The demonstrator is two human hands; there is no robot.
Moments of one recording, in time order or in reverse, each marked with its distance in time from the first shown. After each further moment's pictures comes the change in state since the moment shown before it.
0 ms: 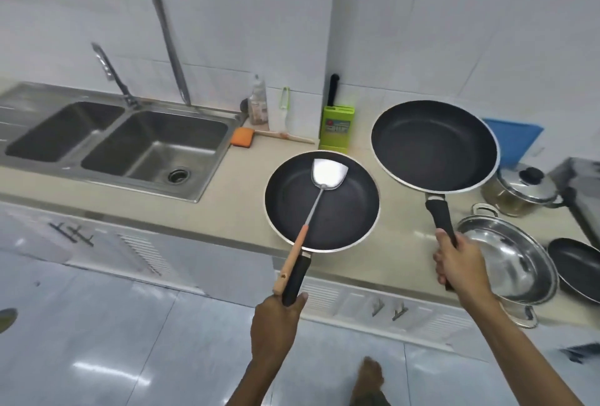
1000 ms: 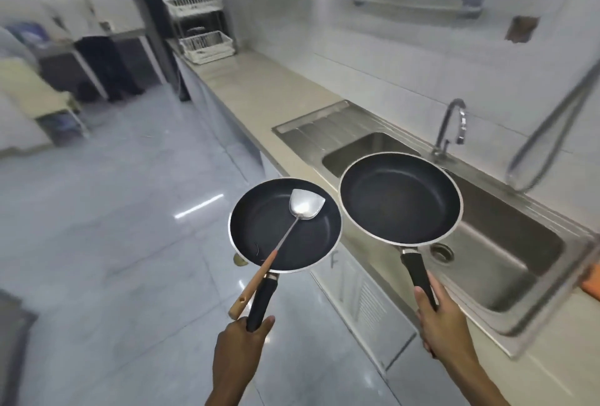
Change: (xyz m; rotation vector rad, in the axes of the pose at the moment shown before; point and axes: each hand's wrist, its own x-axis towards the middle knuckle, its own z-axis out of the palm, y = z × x) left_hand 0.147 -0.282 -0.505 -0.213 0.660 -0.627; right_hand -0.170 -0.220 0.659 -0.229 -0.844 -0.413
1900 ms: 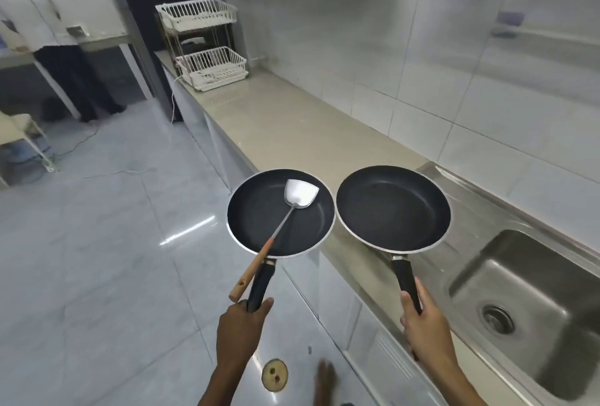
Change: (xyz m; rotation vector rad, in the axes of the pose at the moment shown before) left_hand 0.686 0.160 -0.146 -0.075 -0.012 0.071; right_hand 0.442 -0.289 0.437 0.069 0.054 0.072
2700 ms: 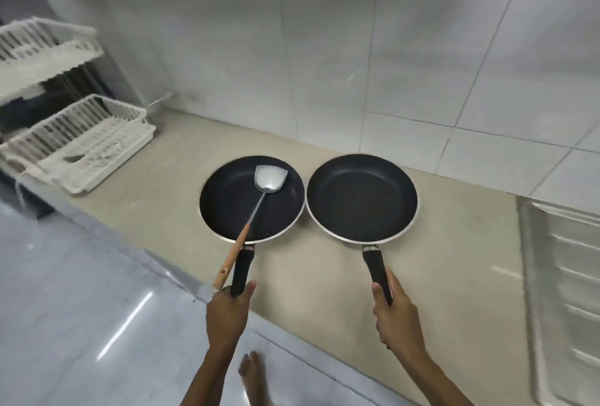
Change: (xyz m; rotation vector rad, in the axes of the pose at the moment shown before) left_hand 0.727 0.237 -0.013 0.178 -0.239 0.285; right_hand 0.448 -0.218 0.419 0.086 0.335 0.220
